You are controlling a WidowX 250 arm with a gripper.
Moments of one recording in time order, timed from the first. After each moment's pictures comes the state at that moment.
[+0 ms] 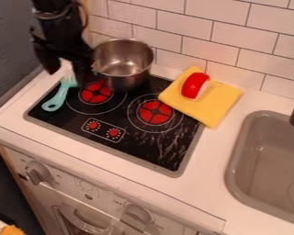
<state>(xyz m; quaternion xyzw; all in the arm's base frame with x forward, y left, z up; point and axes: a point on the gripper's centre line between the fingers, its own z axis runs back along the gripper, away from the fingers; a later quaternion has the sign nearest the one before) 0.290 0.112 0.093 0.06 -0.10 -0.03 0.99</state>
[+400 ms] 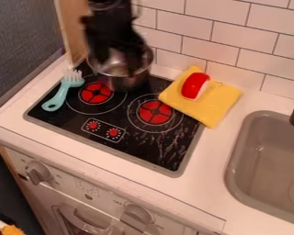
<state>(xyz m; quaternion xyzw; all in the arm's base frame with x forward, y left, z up) 0.334 0.042 0.100 0.01 -0.15 -0.07 0.99</state>
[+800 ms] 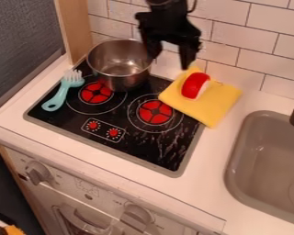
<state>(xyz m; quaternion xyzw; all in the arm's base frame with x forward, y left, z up) 0.386 -0.008 0.098 -0.02 -0.17 -0.08 0.98</state>
